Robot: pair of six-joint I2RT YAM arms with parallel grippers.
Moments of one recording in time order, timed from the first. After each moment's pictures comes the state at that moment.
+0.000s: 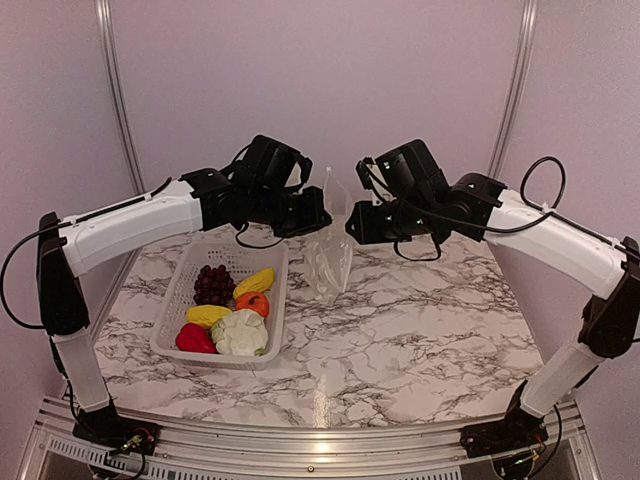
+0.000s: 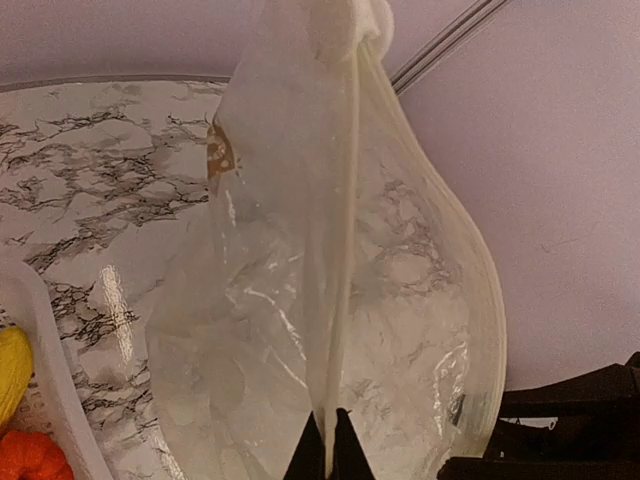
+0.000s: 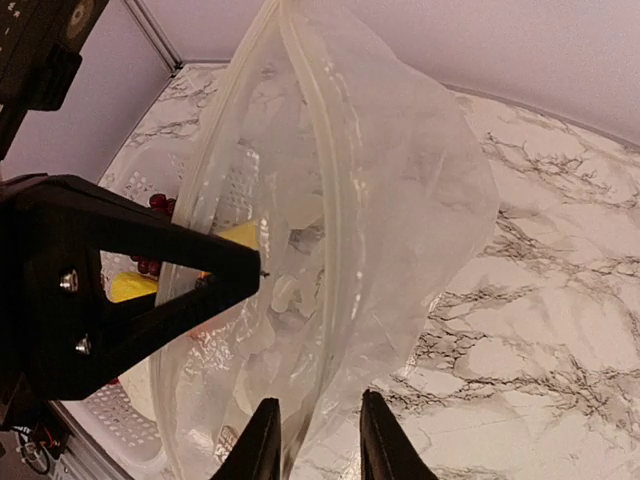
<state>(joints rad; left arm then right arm) -0.87 1.85 1.79 -0.50 0.01 -0.72 0.87 1.54 1.54 -0.66 0.17 0.47</state>
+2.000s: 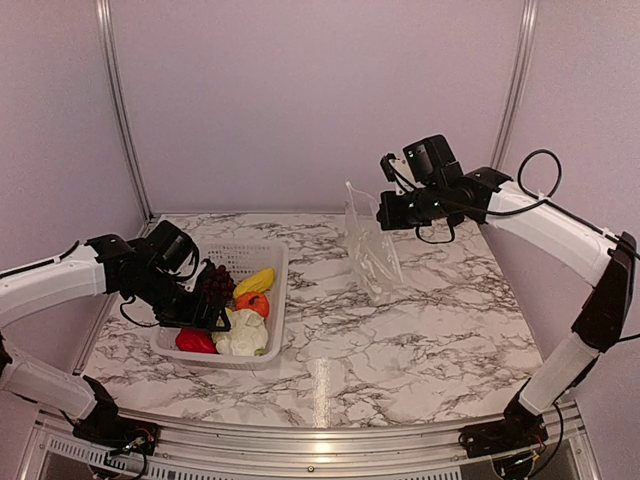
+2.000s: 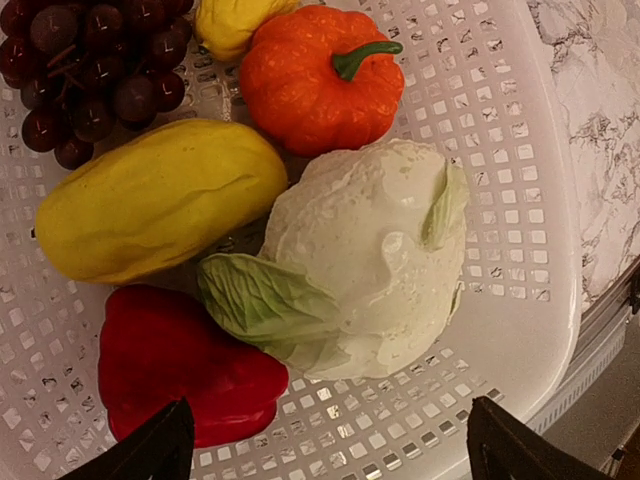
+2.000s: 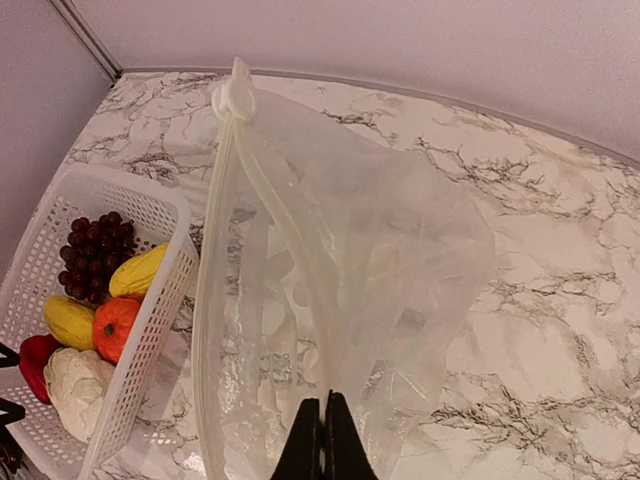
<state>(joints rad) -0.65 1.26 0.94 -0.83 0.17 -0.44 0.63 1.60 1.55 -0.64 0.06 0.31</state>
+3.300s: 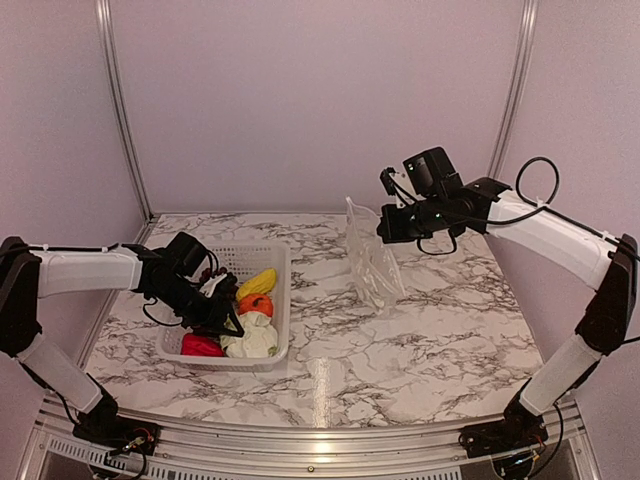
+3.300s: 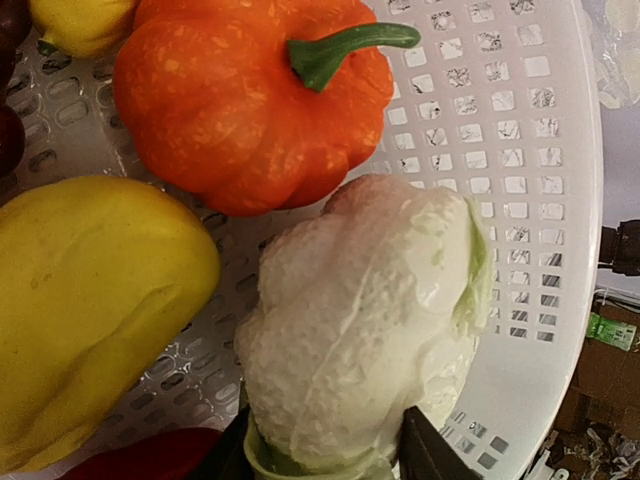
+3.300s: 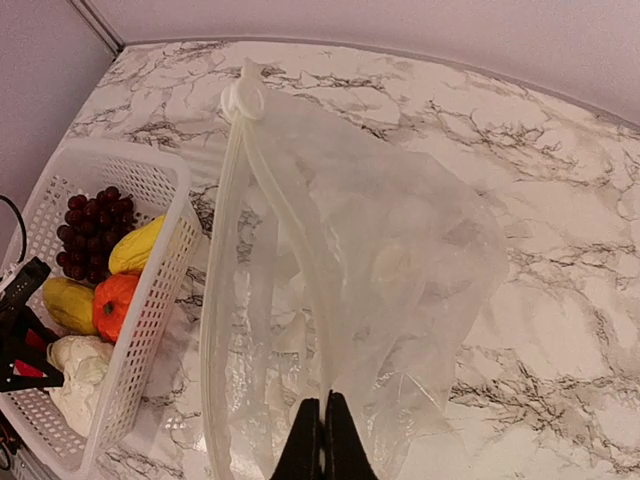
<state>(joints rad) -0.53 1.52 0.88 -0.57 0.55 -0.33 0.63 1.57 1.46 -0.63 0.02 0.32</state>
